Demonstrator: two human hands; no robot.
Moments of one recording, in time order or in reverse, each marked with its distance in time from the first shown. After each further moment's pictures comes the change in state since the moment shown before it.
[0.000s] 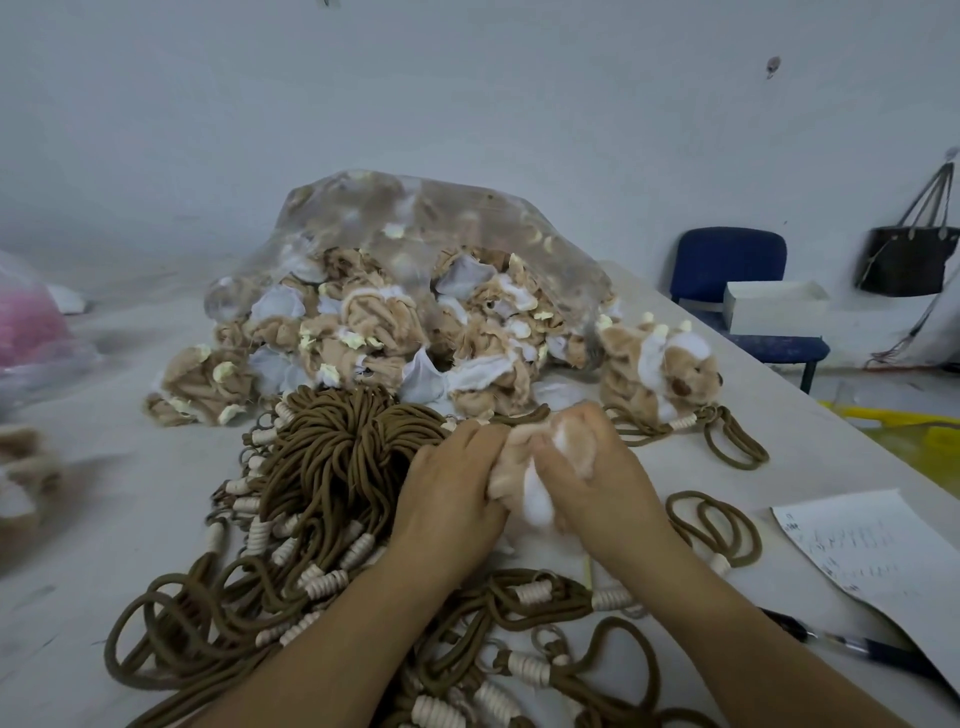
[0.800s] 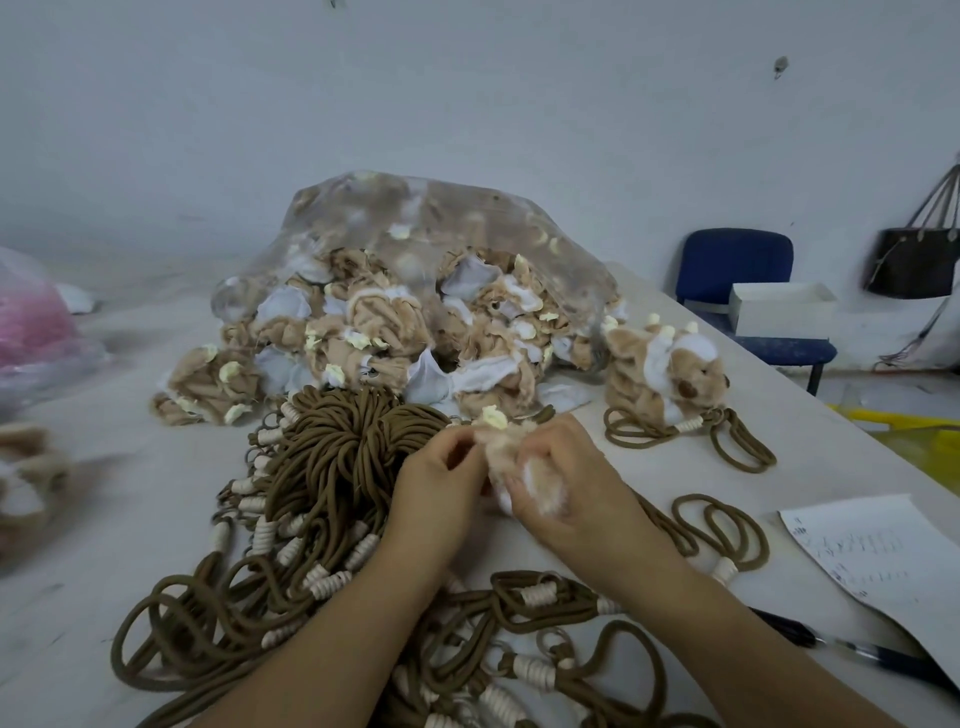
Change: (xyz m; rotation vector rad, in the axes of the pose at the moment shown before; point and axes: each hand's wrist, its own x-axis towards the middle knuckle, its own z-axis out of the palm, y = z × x) left_hand 0.003 0.000 -0.006 -0.802 0.106 -0.585; right_hand -0.008 -0.005 0.004 -0.162 -0.163 -0.383
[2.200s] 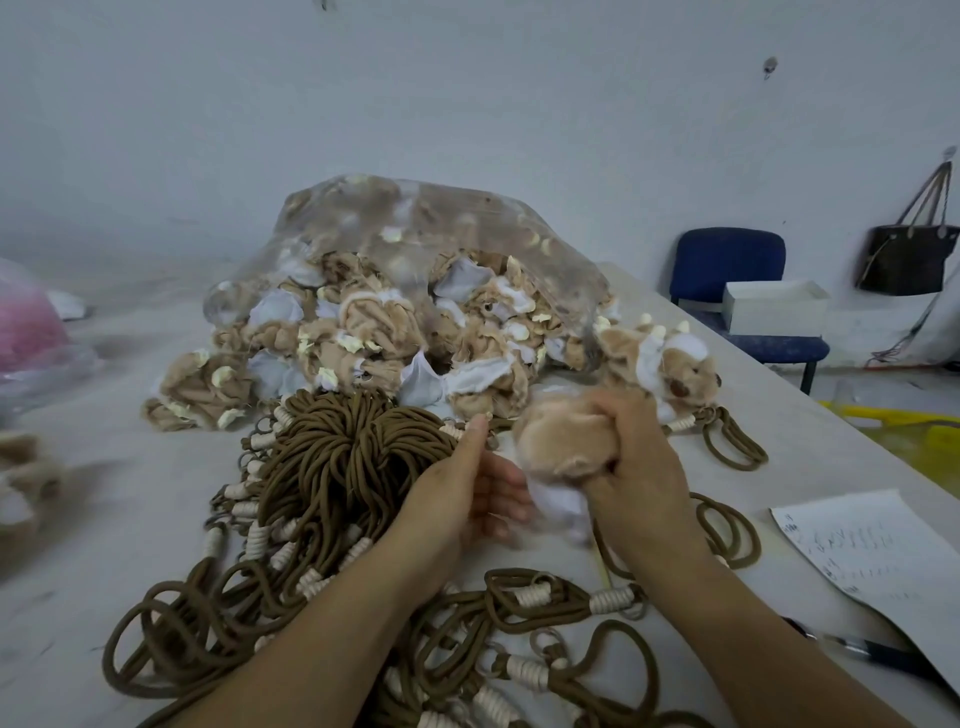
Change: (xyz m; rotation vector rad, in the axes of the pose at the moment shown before) left_hand -0.003 0.011 0.008 -0.279 -0.290 -0.273; right_hand 0.002 0.018 -0.023 -0.129 0.330 0.044
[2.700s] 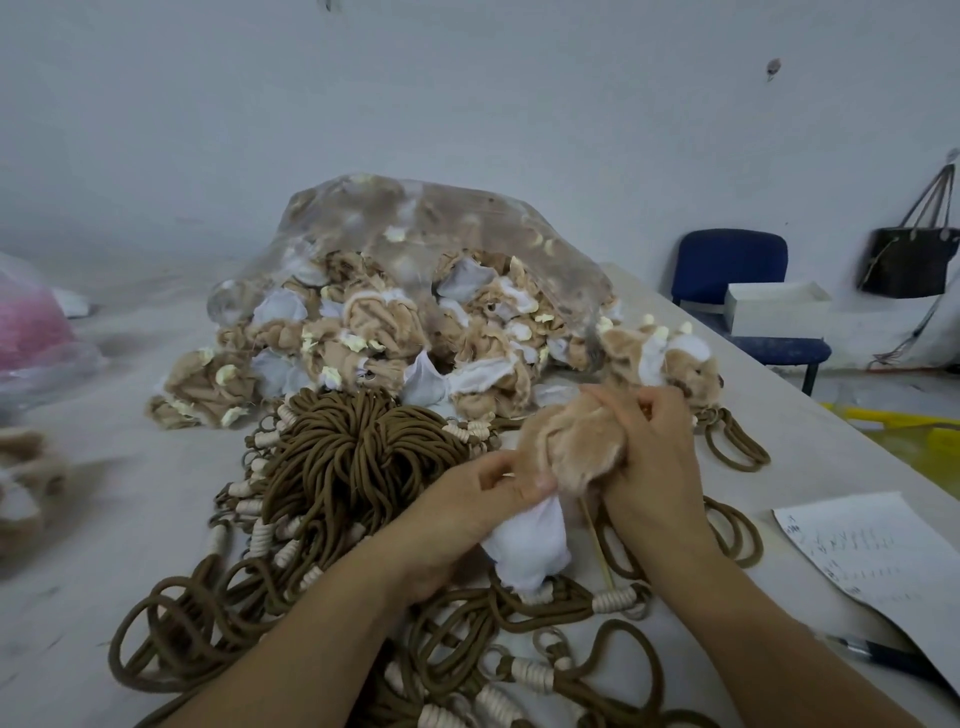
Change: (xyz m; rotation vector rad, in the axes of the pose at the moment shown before) left_hand -0.007 0.000 -0.007 0.168 -0.262 -0.004; right_hand 0.000 0.024 0.001 -0.275 -0.007 0.086
